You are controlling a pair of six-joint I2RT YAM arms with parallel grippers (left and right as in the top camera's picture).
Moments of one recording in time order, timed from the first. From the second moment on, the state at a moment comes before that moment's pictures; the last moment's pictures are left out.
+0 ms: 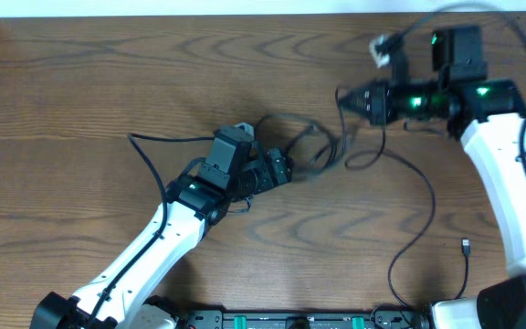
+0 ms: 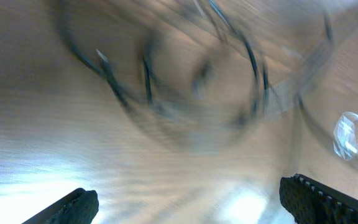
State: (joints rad) left arm -0.50 1.34 0.80 -0.33 0.27 -0.85; right arm 0.13 1.59 1.52 -0.85 -0.83 0.04
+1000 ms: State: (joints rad) left arm -0.50 1.34 0.80 0.07 0.44 -1.52; right arm 0.25 1.32 1.69 -1.06 -0.77 -0.16
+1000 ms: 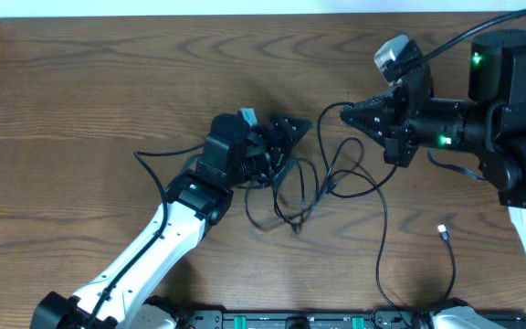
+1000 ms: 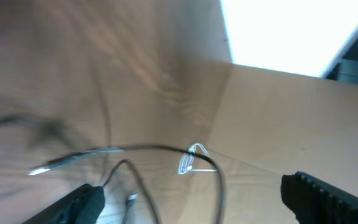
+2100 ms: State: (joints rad) left arm -0.77 1.30 0.80 0.01 0.13 -0.67; right arm 0.25 1.34 1.69 -1.15 -0.57 -0.05
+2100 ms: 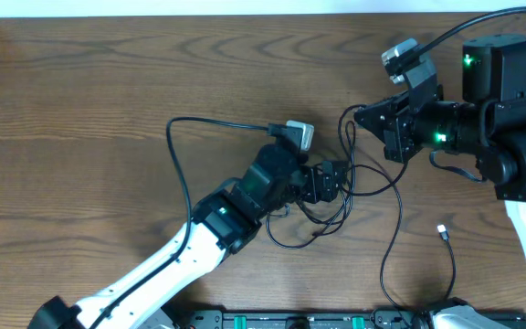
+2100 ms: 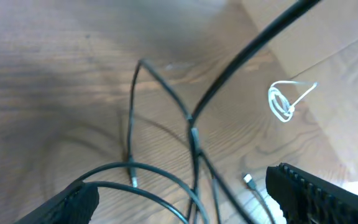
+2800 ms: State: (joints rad) left arm -0.78 1.58 0.80 0.38 0.07 -0.66; right arm 0.25 1.34 1.69 -1.21 -0.66 0.04
